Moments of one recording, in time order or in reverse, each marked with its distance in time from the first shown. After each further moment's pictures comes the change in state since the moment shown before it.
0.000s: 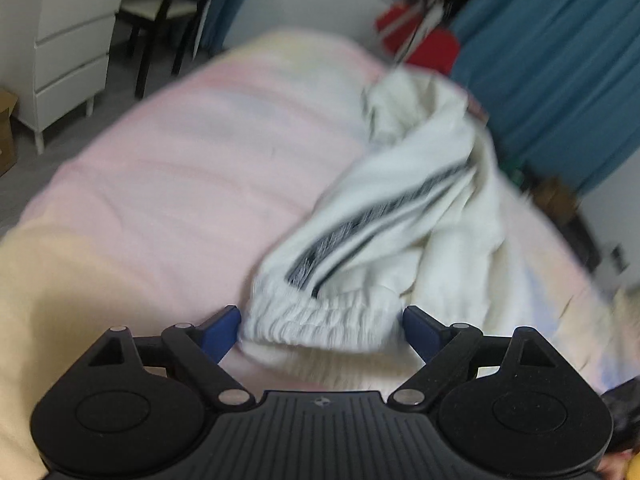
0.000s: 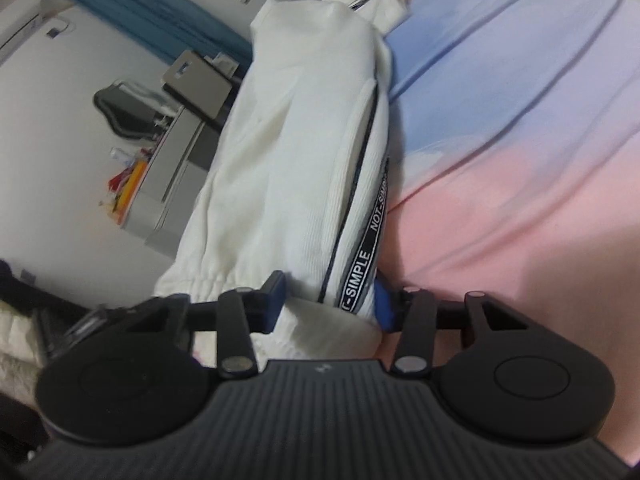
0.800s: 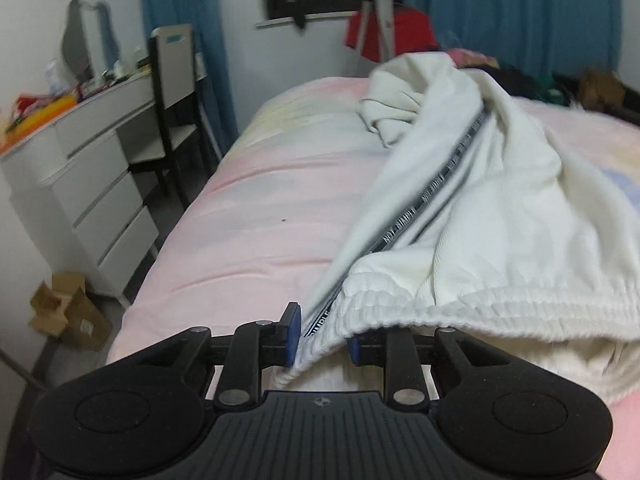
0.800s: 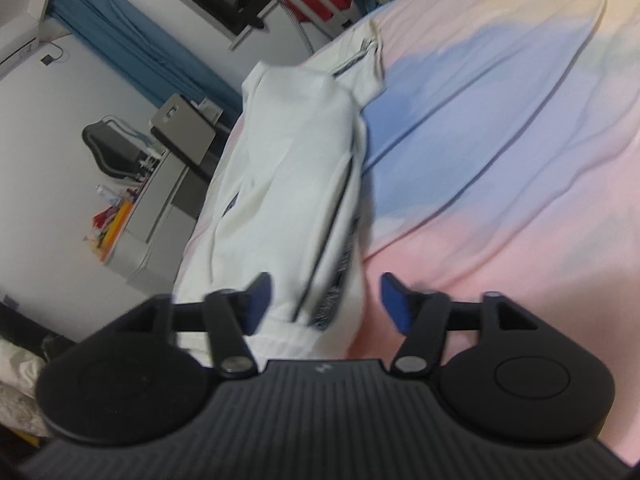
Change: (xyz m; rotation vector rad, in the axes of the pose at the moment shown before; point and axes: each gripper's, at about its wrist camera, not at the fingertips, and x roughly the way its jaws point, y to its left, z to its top) left arm 0.037 -0.064 -0.007 0.496 -0.189 0.357; right arm -0.041 0.005 0.007 0.006 -0.153 -0.079
